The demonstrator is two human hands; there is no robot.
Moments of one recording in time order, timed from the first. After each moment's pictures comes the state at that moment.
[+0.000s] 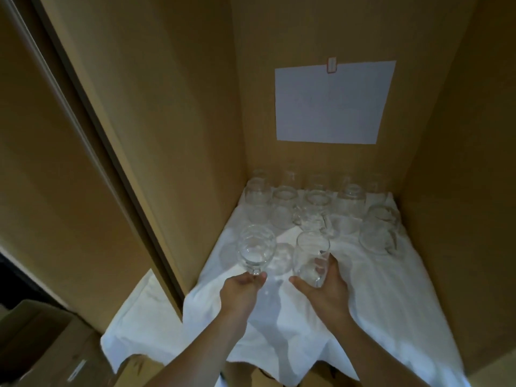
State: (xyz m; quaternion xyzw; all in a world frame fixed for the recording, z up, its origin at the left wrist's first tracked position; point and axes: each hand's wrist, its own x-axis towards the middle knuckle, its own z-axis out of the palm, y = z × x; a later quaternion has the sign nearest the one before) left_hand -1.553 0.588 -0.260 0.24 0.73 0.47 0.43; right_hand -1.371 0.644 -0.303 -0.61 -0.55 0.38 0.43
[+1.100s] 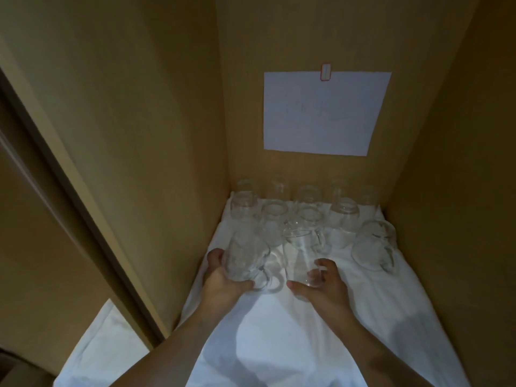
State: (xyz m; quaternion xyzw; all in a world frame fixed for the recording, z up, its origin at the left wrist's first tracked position) left_hand -1.613 0.672 -0.269 0.44 0.69 0.44 0.38; right_hand -1.377 0.692 -0.288 -0.62 -0.50 0.42 0.44
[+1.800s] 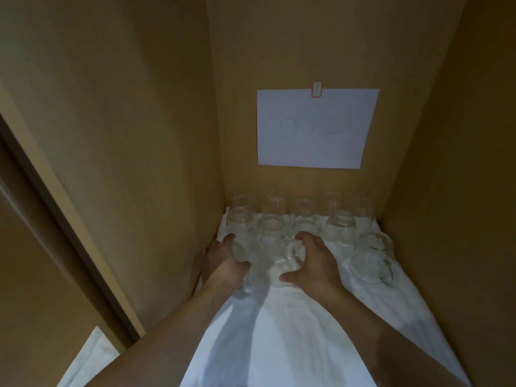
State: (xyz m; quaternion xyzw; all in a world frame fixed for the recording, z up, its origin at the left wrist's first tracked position) left_hand -1.616 0.742 -0.223 0.56 0.77 0.27 0.15; right_hand -1.399 0.747 -0.221 -0.61 -0.71 0.17 0.31
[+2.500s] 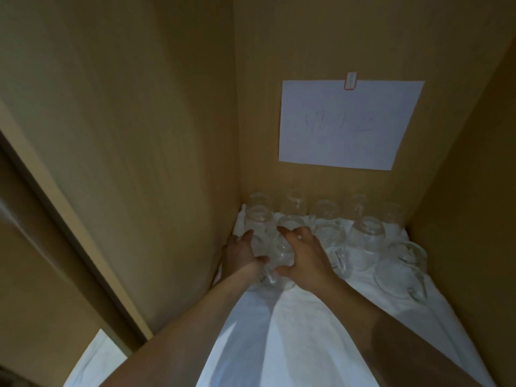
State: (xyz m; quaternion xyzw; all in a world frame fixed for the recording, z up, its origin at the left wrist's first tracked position) left_hand -1.623 0.778 -0.230 0.57 0.77 0.23 0.18; right_hand -1.450 0.790 -0.219 -0.54 -0.80 0.15 0.20
